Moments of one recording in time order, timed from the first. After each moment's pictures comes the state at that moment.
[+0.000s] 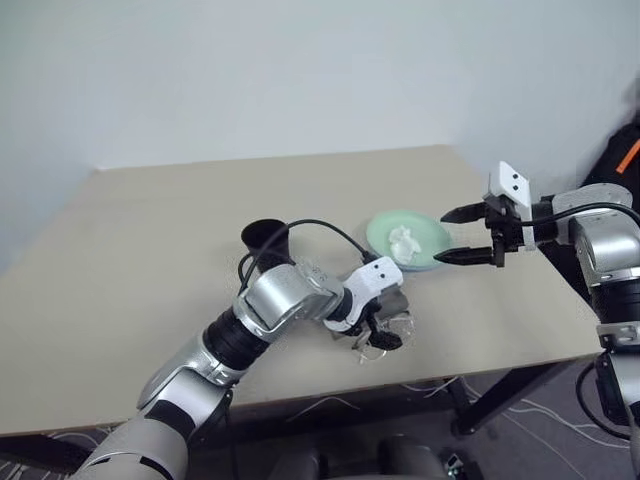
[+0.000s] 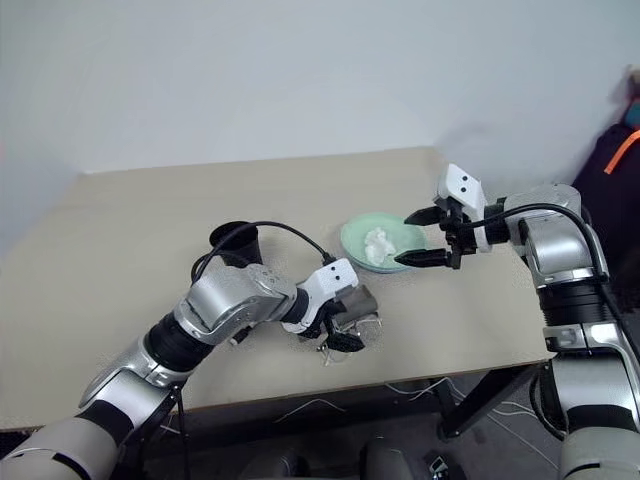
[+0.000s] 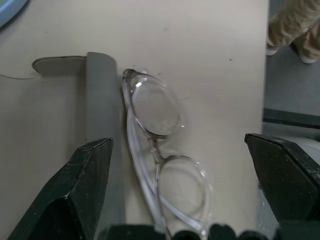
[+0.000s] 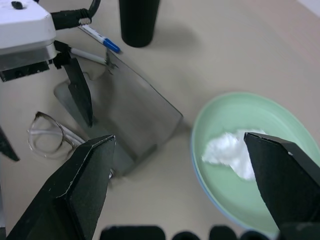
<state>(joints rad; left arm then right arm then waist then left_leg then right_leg) -0.78 0.37 -0.59 -0.15 -0.45 1.27 -0.62 -0.81 -0.76 0.10 0.31 0.13 0.44 1.41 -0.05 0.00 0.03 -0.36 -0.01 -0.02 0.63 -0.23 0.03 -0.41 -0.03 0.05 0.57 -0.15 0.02</state>
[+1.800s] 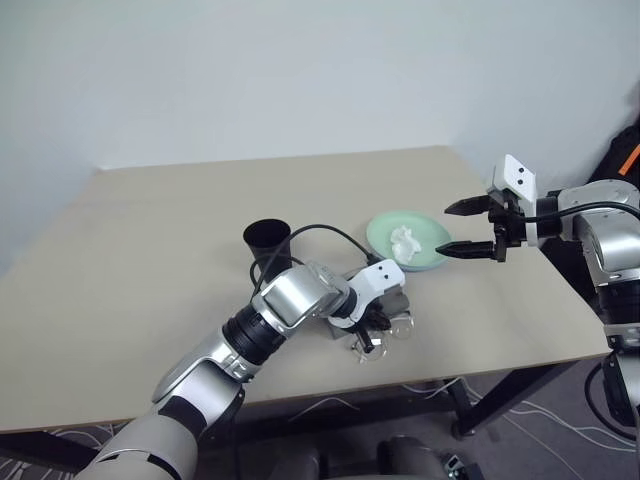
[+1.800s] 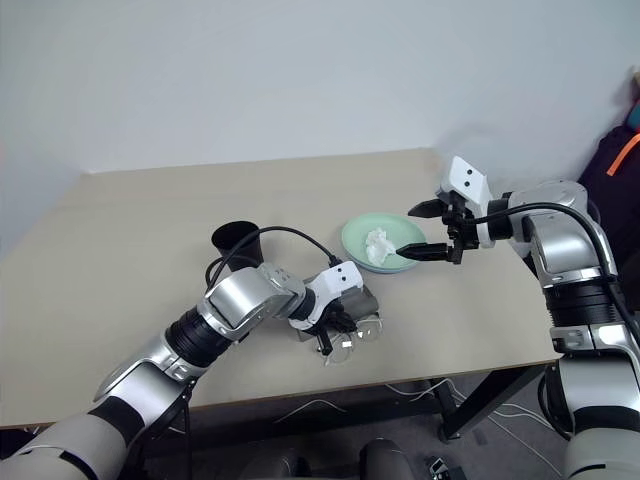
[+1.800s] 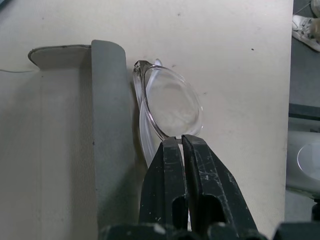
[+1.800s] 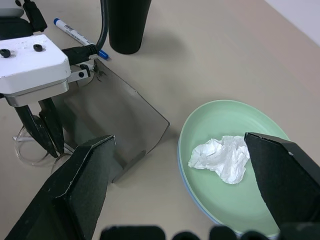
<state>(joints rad) -0.80 0.31 -0.64 0.00 -0.31 1.17 -0.74 -0.80 -0.76 0.12 0.28 0.16 0.44 1.35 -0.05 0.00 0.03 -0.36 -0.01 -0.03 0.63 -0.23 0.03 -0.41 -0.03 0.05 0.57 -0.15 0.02</state>
